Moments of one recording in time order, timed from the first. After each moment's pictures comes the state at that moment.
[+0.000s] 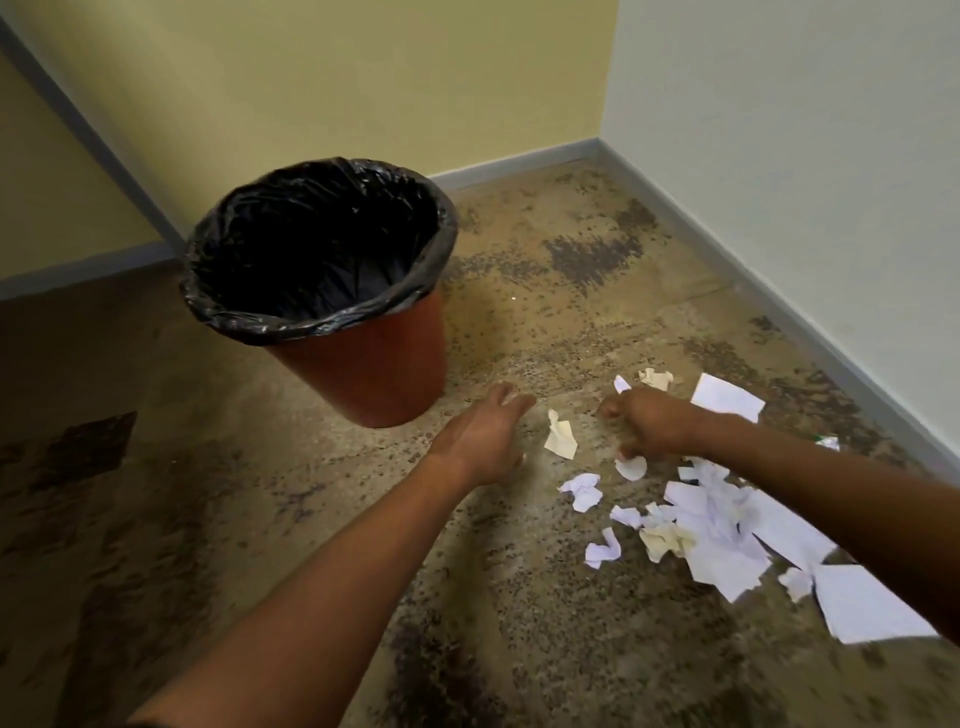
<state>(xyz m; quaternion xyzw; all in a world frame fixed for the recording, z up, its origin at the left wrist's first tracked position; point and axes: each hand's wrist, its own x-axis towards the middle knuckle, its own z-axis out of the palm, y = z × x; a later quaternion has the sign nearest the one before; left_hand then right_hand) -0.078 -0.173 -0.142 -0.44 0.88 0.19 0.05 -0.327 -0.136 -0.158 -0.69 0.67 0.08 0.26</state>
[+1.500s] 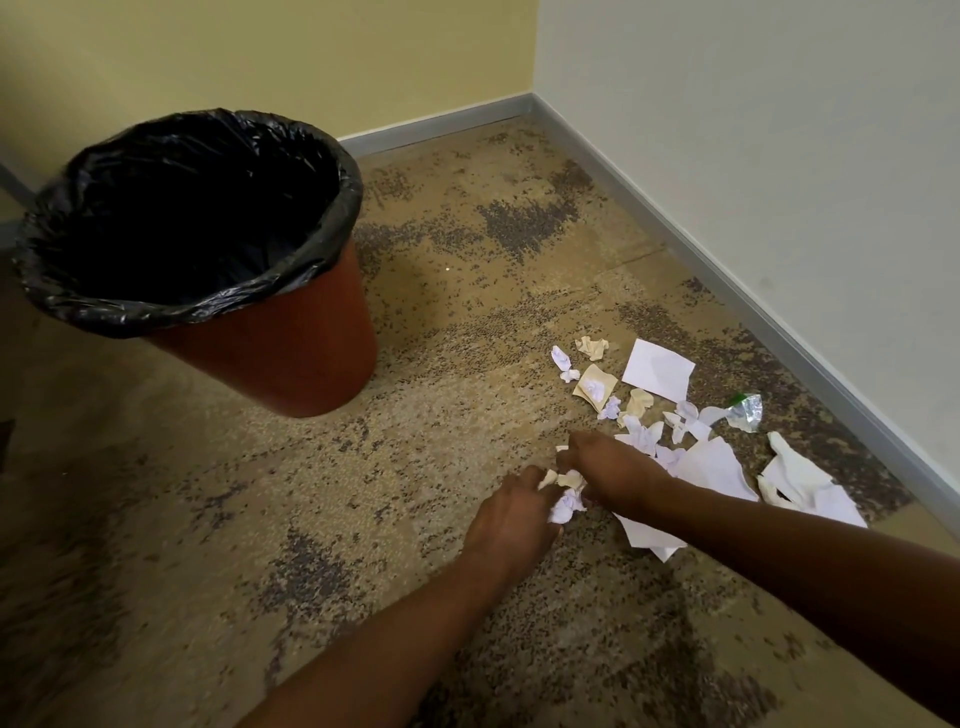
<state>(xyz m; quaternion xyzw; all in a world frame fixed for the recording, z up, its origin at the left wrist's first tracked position) -0.146 -0.064 -0.241 -0.38 0.90 0.22 0.03 -0.328 -0.056 -0.223 -0.74 0.64 0.08 0.19</state>
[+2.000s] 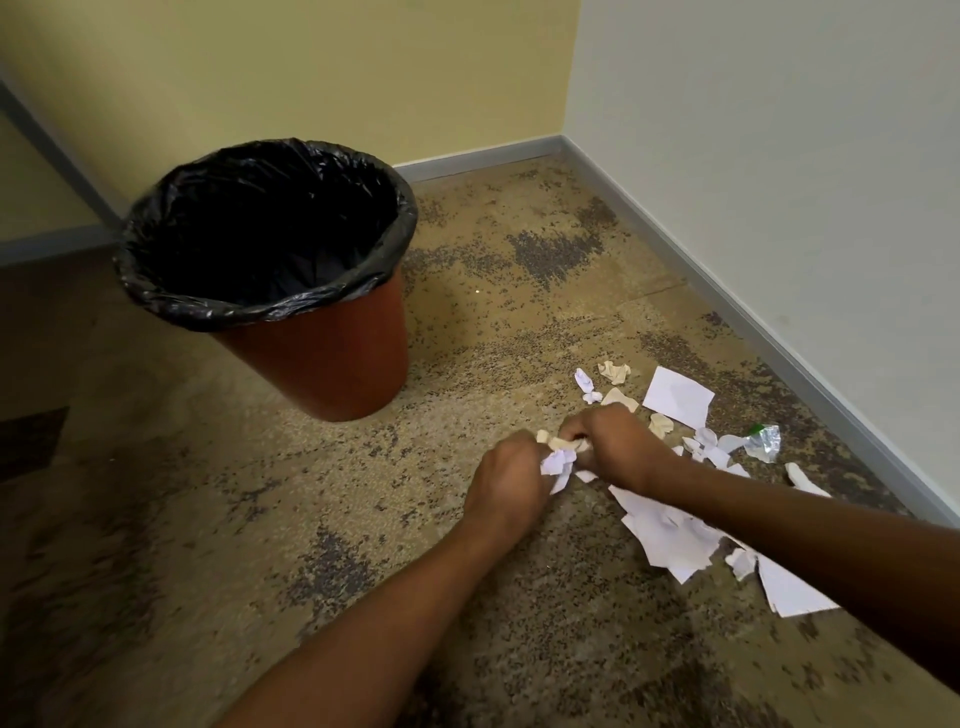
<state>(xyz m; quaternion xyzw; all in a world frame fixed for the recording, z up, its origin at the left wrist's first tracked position) -0.132 -0.094 -0.173 -0.51 0.80 0.30 -0.14 -0.304 -0.086 -0.162 -0.70 0.66 -0.12 0.24</state>
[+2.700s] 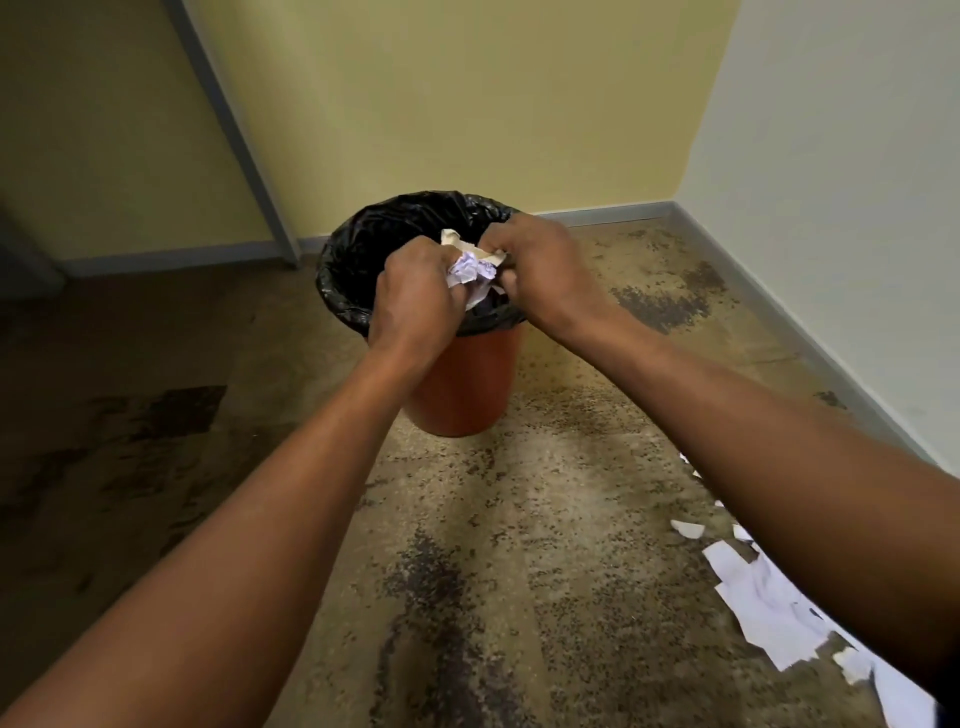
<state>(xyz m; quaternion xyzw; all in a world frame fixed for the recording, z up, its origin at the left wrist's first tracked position) 0.028 -0.217 0.015 -0.58 0.72 0.04 -0.37 -0.127 -0.235 0.018 -0.78 0.53 -0.33 0.00</state>
